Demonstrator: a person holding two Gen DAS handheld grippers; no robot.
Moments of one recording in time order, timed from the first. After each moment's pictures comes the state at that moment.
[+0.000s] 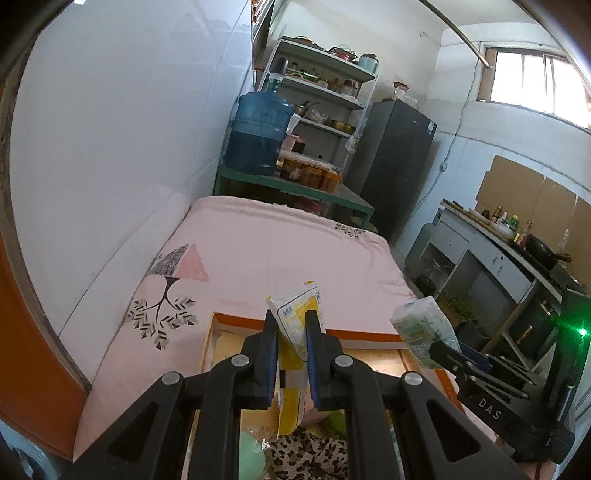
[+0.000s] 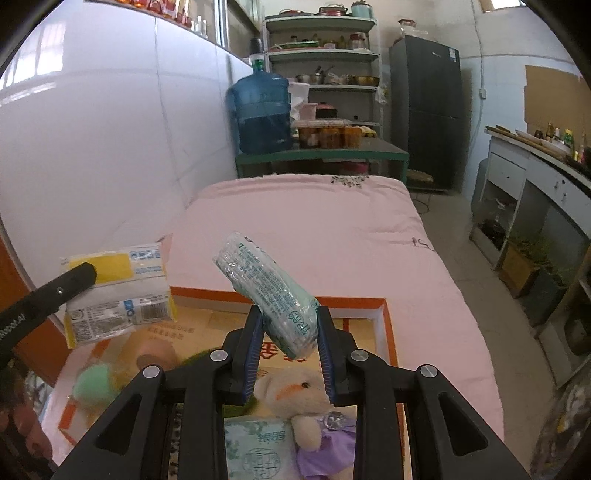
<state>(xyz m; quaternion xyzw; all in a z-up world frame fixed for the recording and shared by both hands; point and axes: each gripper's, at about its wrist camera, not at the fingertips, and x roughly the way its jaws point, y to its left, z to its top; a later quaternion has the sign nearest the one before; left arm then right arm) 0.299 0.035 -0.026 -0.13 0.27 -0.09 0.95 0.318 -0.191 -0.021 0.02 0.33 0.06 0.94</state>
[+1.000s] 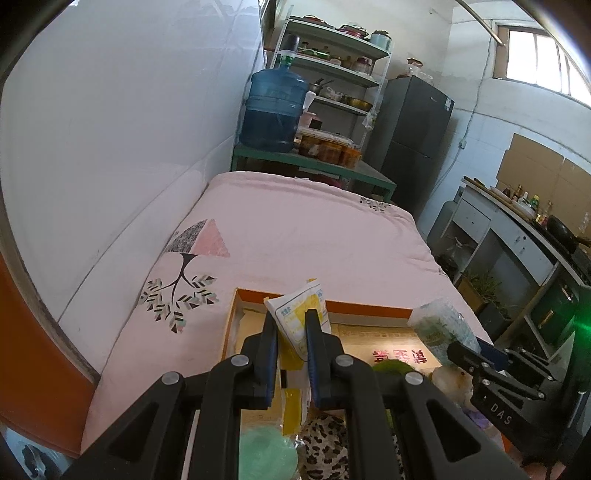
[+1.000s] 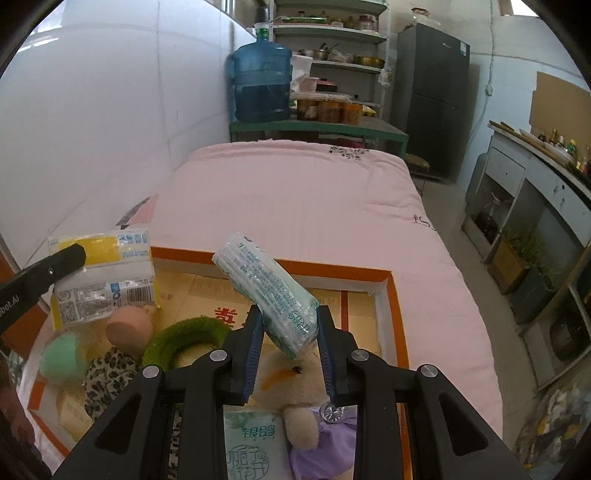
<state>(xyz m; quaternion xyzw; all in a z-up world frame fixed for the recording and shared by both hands) 0.317 0.037 -0.053 -0.10 0.32 -0.06 0.94 0.335 -0.177 -0.052 -0.02 0.38 0.05 0.92</state>
